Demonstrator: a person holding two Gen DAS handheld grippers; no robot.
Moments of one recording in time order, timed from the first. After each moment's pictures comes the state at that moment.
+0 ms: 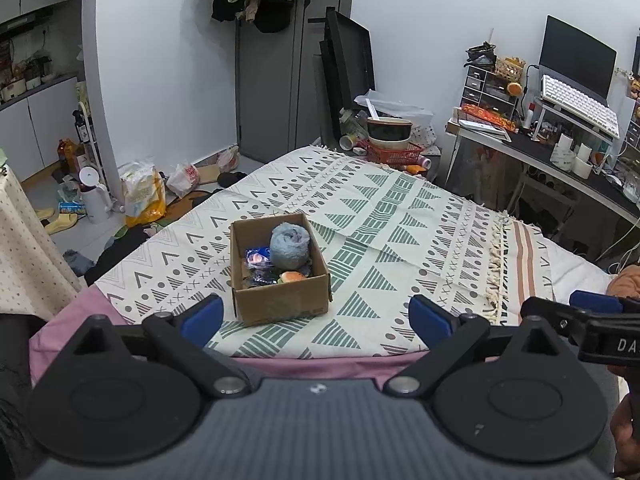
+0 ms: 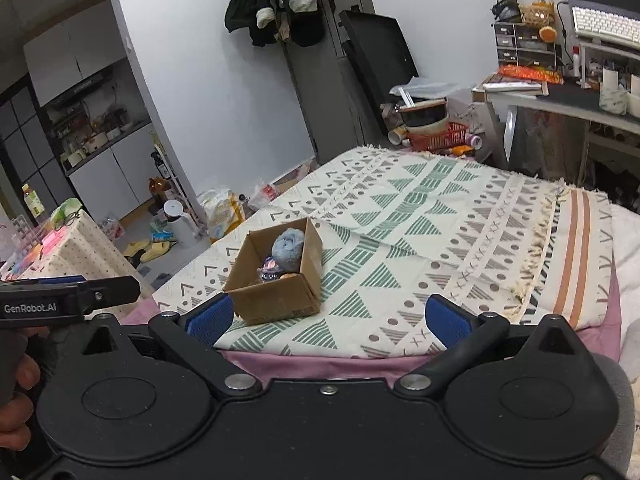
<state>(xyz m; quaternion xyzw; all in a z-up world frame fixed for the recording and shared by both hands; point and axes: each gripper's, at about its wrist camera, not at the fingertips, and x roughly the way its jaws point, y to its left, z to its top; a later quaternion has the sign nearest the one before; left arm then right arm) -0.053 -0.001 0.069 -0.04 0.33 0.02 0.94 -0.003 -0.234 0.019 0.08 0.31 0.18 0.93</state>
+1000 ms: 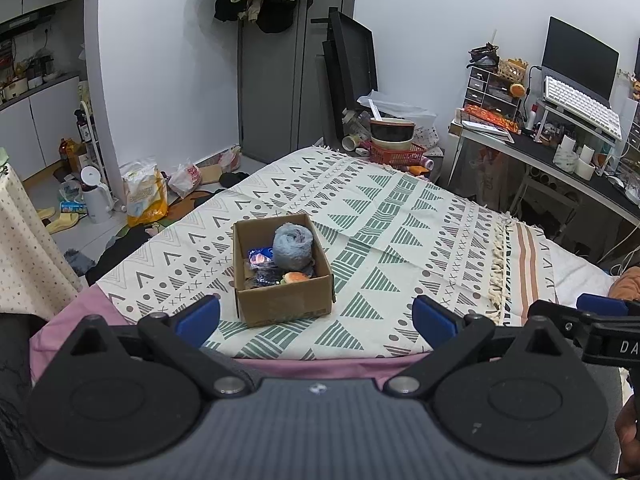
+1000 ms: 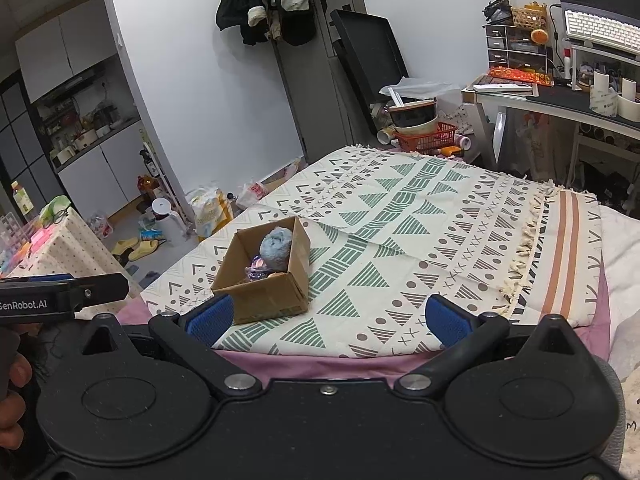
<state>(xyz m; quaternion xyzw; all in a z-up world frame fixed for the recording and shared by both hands) -0.052 0.000 0.067 -0.04 0.33 0.02 0.94 -0.005 -0.234 0.020 0.07 0.31 0.17 0.93</state>
